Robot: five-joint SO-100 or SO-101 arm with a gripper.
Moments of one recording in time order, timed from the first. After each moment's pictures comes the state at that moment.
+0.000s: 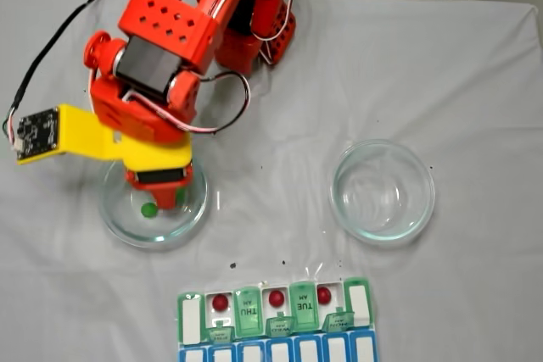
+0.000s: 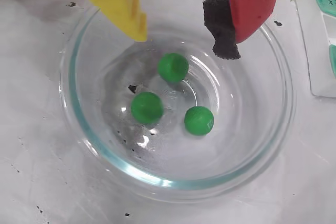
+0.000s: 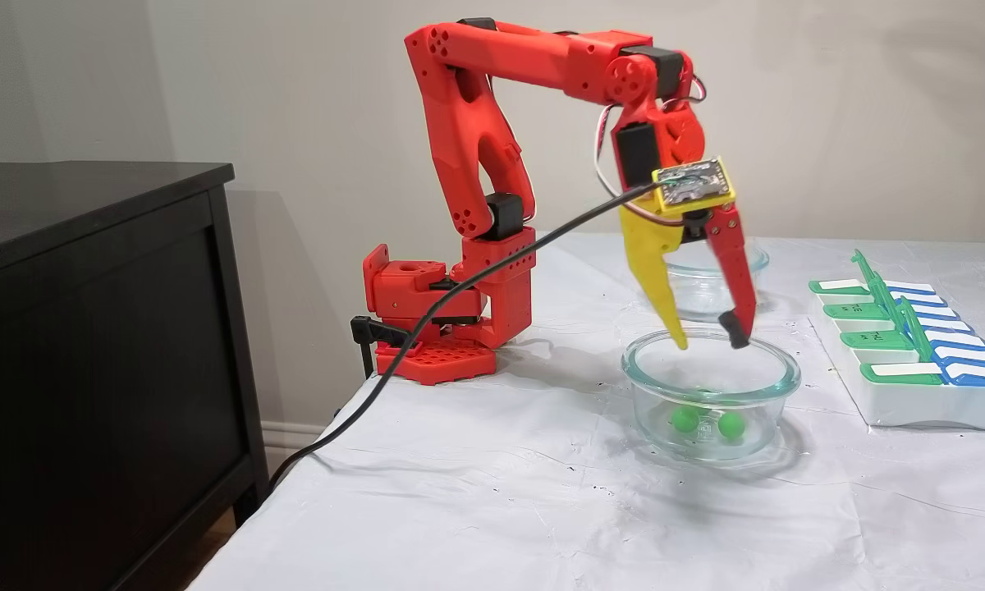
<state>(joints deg) 26.4 133.3 127.4 63.5 -38.9</state>
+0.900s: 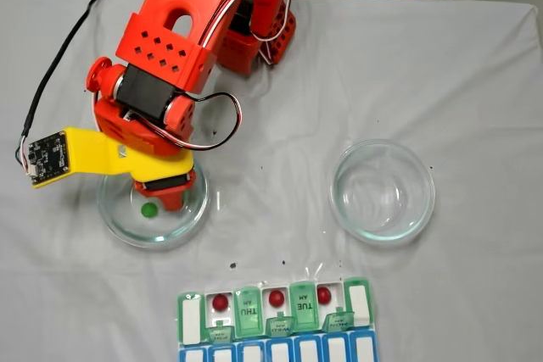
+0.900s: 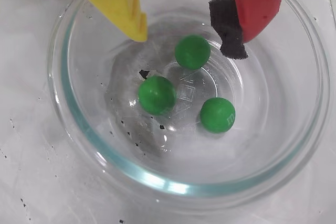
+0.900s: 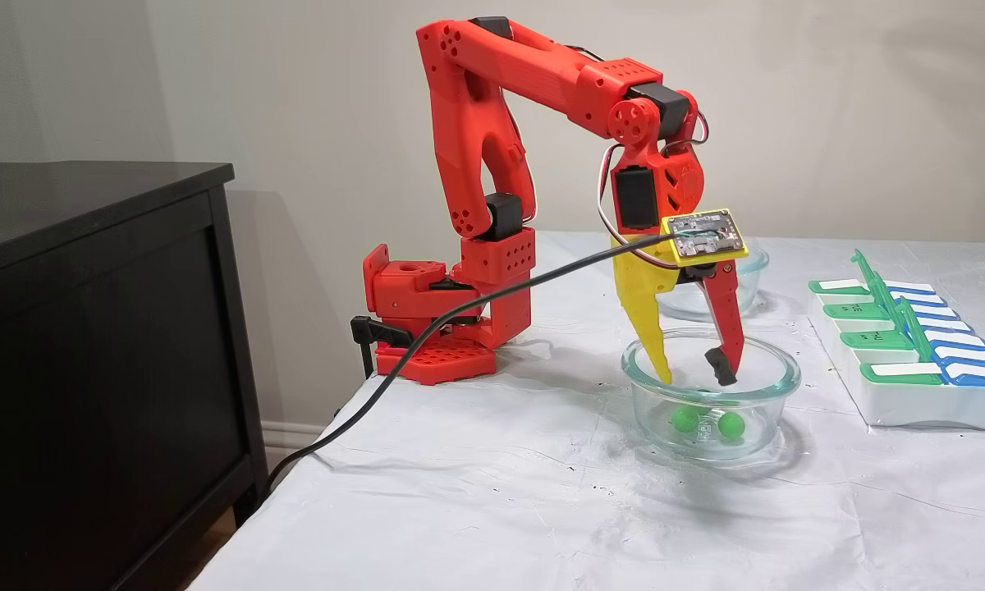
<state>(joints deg) 26.5 125.5 129.9 58.4 -44.8</state>
